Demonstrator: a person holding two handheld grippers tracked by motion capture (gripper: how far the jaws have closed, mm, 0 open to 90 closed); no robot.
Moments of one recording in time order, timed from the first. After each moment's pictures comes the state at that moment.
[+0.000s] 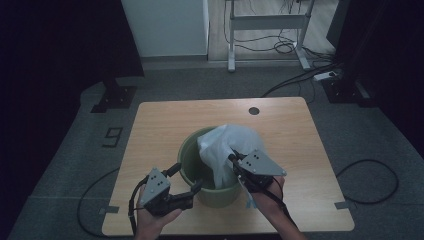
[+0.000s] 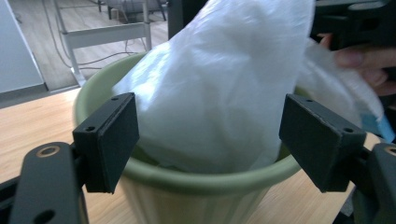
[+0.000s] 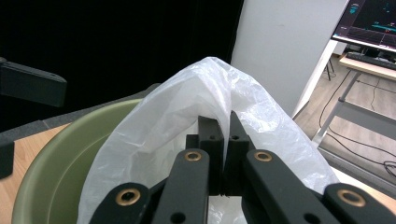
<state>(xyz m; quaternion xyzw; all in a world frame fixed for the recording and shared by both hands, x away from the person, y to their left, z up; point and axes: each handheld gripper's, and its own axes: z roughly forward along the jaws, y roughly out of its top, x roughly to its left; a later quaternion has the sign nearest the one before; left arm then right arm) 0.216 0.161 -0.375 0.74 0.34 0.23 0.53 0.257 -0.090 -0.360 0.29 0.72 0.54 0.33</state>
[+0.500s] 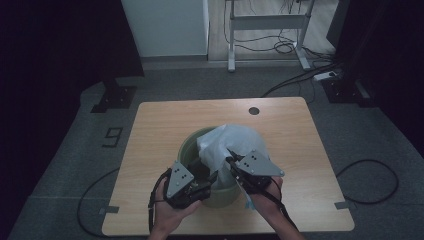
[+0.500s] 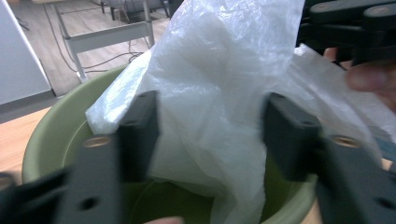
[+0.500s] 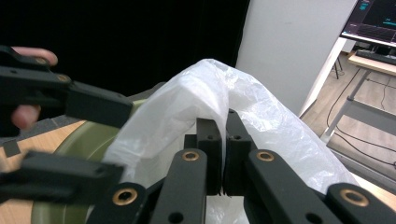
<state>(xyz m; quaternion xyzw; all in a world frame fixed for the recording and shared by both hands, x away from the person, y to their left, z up) 0.230 0.121 -0.374 0.75 0.33 0.25 0.51 0.255 -0.087 -0.359 0.29 0.72 0.54 0.32</state>
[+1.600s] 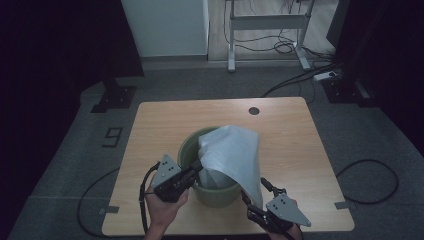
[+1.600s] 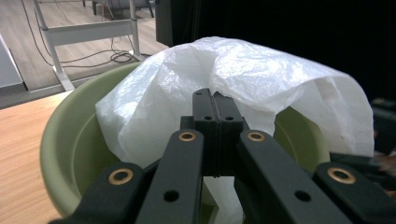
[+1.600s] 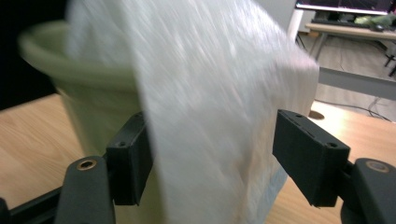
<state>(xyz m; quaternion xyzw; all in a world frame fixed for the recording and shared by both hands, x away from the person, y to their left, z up) 0.245 0.148 -0.369 0.74 0.34 0.20 0.54 0.194 -0.139 -0.452 0.37 0.68 0.54 0.34</state>
